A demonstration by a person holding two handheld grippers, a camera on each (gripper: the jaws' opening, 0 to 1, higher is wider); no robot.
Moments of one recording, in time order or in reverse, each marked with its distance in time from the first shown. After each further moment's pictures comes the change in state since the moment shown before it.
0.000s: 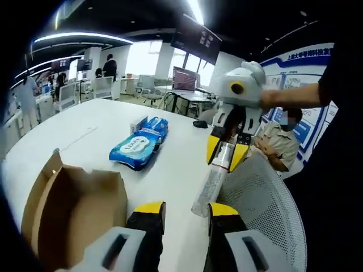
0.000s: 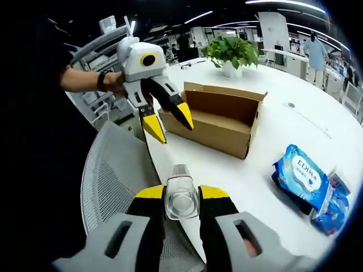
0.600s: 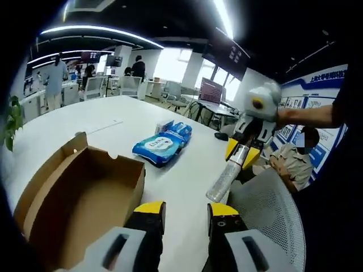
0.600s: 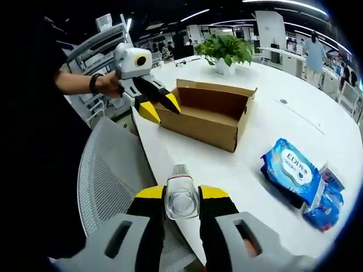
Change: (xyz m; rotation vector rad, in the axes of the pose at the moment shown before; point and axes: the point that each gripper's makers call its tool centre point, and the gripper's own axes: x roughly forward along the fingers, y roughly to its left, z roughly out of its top) left arm -0.016 0.020 -0.008 -0.130 -0.072 0.115; right arm -0.016 -0.017 -0.009 -0.005 0.026 -0.029
